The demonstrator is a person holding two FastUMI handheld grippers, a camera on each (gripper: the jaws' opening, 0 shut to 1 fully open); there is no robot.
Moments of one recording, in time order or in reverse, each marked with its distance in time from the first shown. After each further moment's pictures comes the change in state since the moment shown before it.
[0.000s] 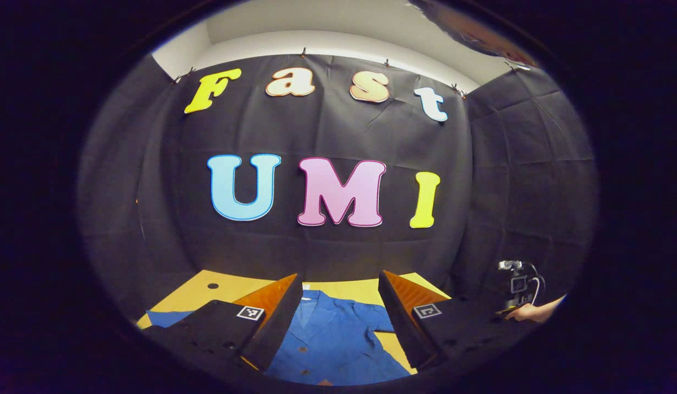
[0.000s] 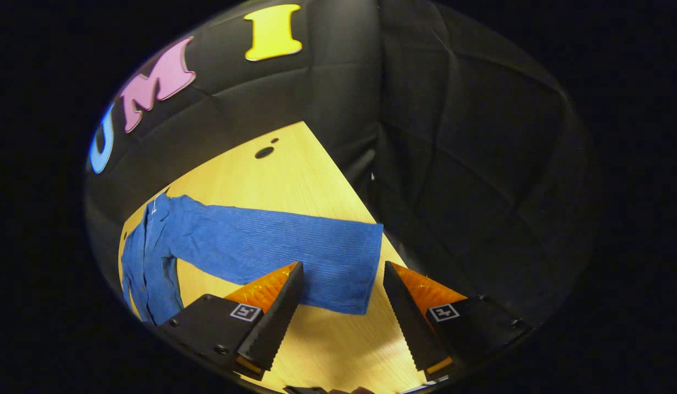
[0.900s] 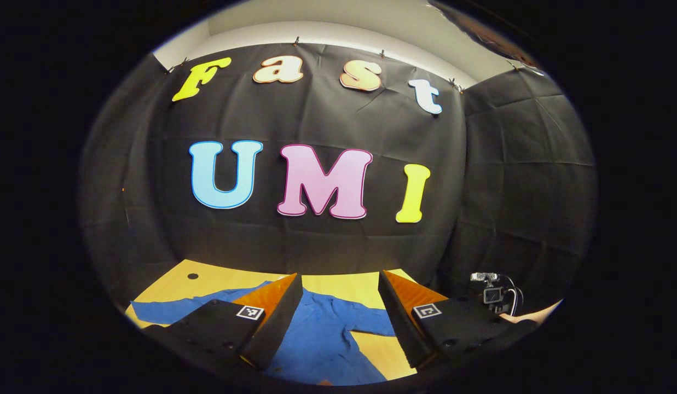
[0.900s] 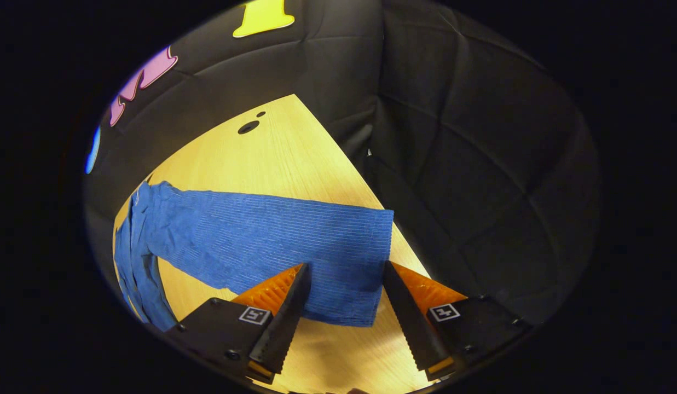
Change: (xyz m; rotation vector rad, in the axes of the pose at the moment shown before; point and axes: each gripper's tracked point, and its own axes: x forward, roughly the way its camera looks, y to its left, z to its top) left arm 0.025 -0.037 -0.005 0.019 0.021 -0.053; right arm 0.032 0.005 -0.004 -0.064 0.093 -0.057
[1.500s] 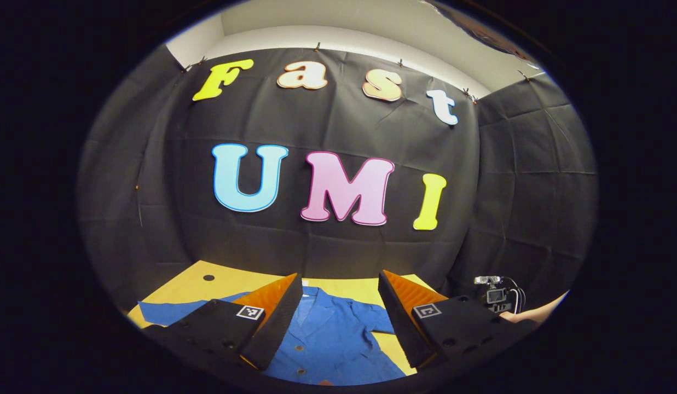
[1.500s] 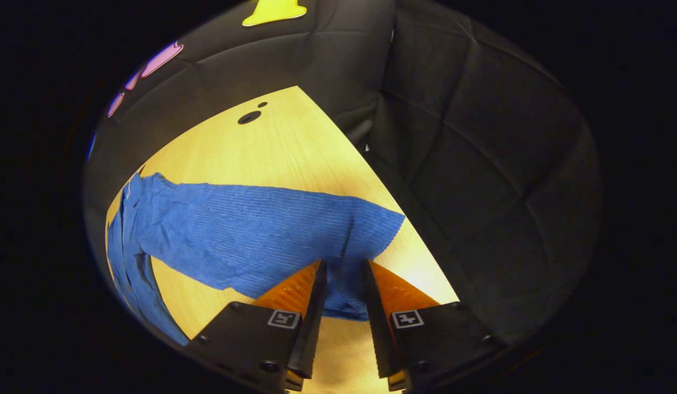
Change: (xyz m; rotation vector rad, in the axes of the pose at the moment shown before) left arm -0.026 0.071 0.006 -0.043 -0.052 0.048; right arm 0.007 0.017 0.001 -0.027 0.010 -0.044
